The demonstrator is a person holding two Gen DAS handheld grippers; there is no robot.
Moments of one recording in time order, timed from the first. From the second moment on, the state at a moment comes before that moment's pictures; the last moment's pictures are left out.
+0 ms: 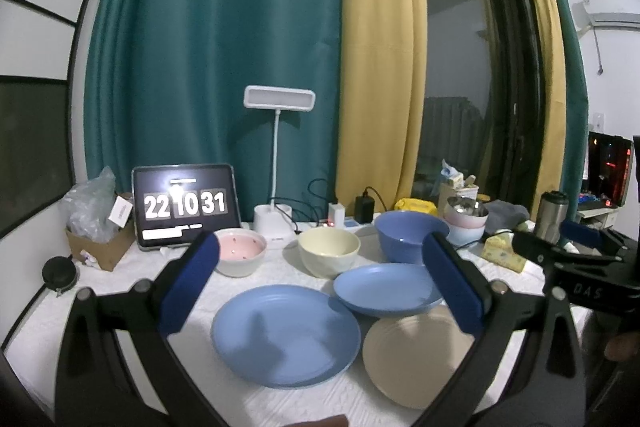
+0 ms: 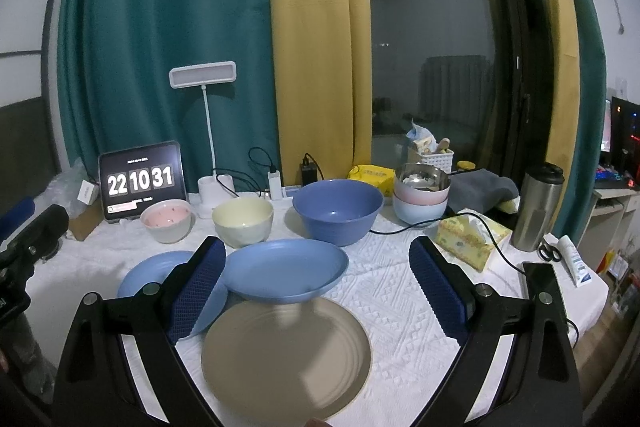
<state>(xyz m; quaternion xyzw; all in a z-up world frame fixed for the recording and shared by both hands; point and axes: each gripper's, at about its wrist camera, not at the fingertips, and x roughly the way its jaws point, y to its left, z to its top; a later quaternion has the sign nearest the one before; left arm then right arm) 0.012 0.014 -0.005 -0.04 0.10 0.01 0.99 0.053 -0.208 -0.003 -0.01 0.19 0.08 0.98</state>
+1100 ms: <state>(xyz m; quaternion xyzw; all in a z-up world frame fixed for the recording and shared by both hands) 0.184 -0.010 -0.064 -0.03 0.24 -0.01 0.97 0.201 -0.230 -0.069 0.01 0.29 0.07 0.95</state>
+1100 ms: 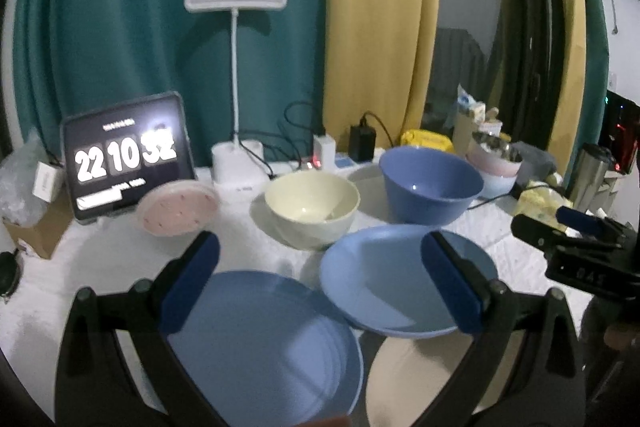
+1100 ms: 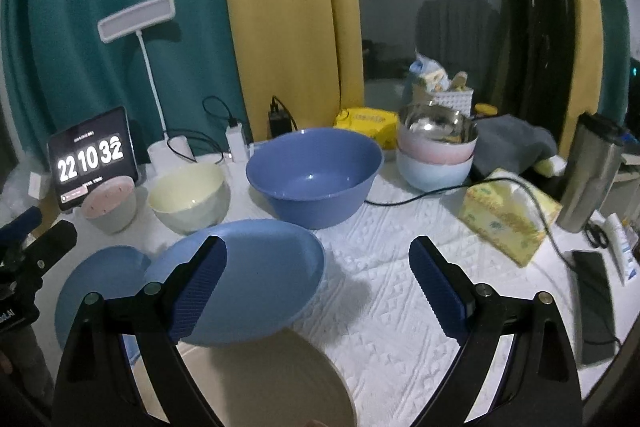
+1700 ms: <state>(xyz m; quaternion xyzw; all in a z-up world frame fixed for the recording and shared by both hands) 0.246 -0.016 -0.141 -0.06 0.40 -0.04 0.92 0.251 -0.228 -0.129 0.04 0.41 0.08 0.91</state>
